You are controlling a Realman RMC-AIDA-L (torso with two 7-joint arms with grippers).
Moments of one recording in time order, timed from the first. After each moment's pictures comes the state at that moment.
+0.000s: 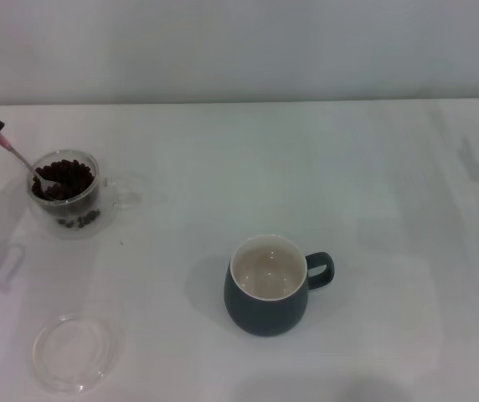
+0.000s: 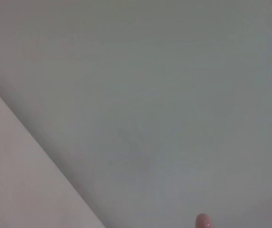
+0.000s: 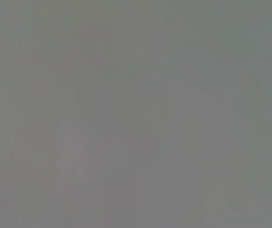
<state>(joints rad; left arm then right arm) -0.60 -2.07 0.36 0.19 -1.74 -0.92 1.57 0.49 2.01 -1.96 -0.14 0.76 -0.92 0.16</state>
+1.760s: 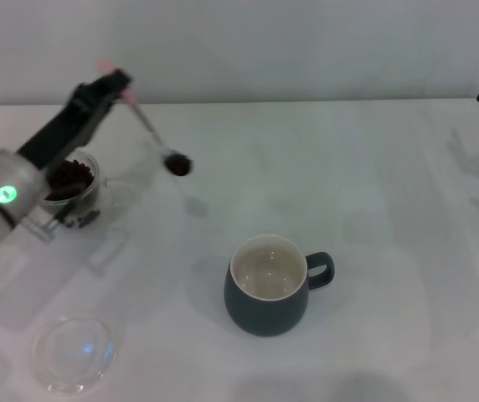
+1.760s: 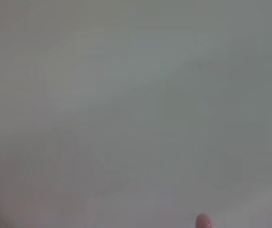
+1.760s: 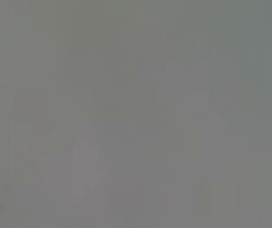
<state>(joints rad) -0.72 -2.08 0.53 0.07 -1.80 -1.18 1.52 0.51 2.01 -1.97 -0.15 0.76 -0.93 0.14</state>
